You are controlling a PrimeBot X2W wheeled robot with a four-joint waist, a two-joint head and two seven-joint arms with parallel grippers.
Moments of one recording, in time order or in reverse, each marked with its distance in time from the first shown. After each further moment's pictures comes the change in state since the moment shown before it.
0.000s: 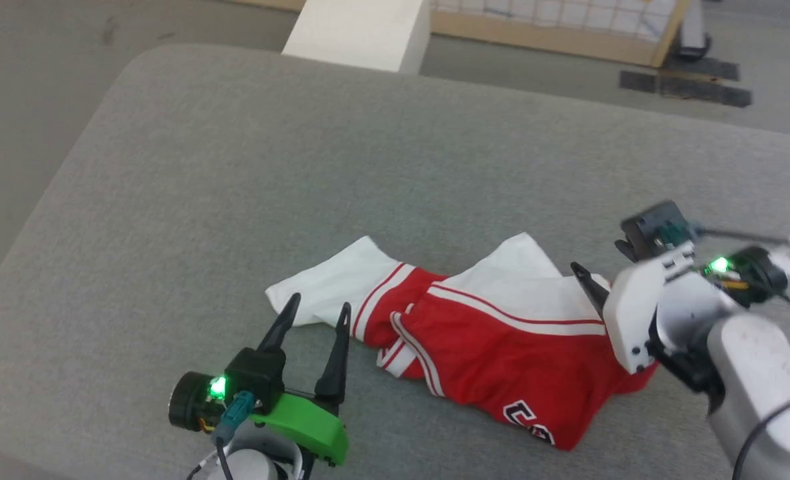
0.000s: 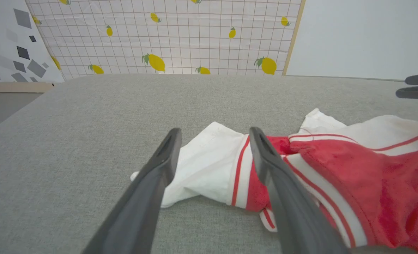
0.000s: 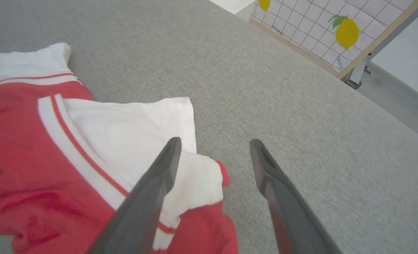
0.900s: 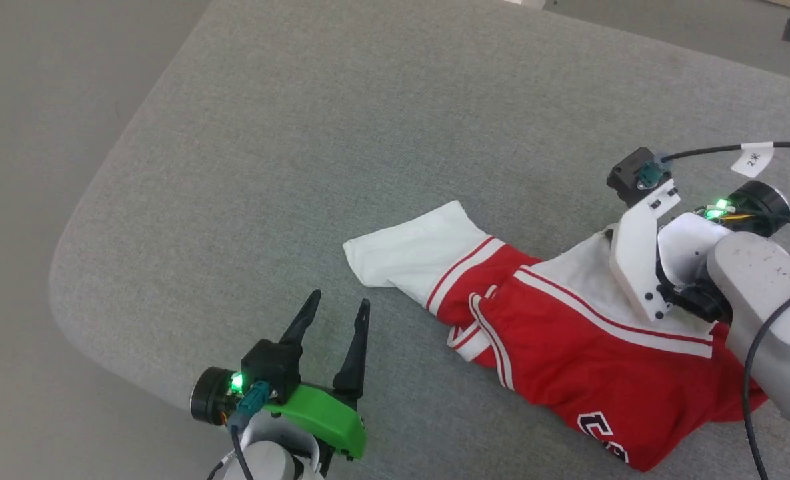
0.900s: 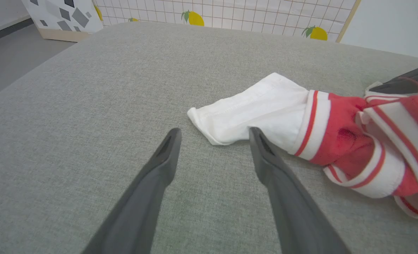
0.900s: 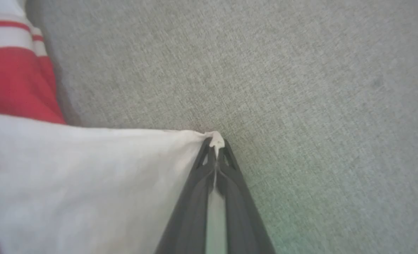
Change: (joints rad) left arm -0.027 -0.077 0.031 0.059 0.010 -0.049 0.000; right arm -0.401 -0.164 0.469 0.362 0.285 0.000 0.077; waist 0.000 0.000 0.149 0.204
